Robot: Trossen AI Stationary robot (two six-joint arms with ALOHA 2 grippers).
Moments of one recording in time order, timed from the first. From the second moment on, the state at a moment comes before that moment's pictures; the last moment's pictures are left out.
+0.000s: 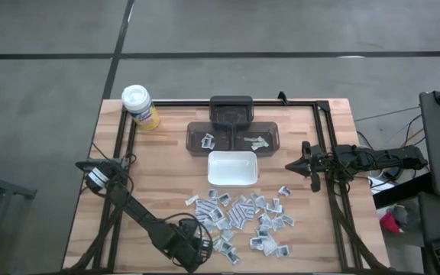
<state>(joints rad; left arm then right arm) -0.72 1.98 1.38 -0.60 -0.17 -2.06 0.13 0.16 0.17 -0.18 0.08 0.39</state>
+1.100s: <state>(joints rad) -0.72 1.98 1.37 -0.59 -0.17 -2.07 0.13 0.16 0.17 -0.18 0.08 0.45</state>
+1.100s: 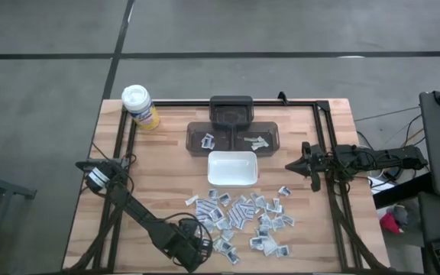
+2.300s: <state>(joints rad) -0.72 1.98 1.56 -0.53 -0.95 -1.38 0.13 0.16 0.17 -0.18 0.08 0.46</state>
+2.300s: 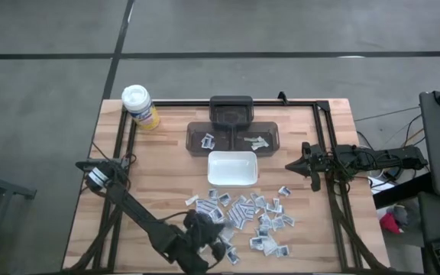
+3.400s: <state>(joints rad) -0.10 1.98 1.84 -1.28 -0.87 -0.38 0.13 0.16 0.17 -0.18 0.08 0.44</state>
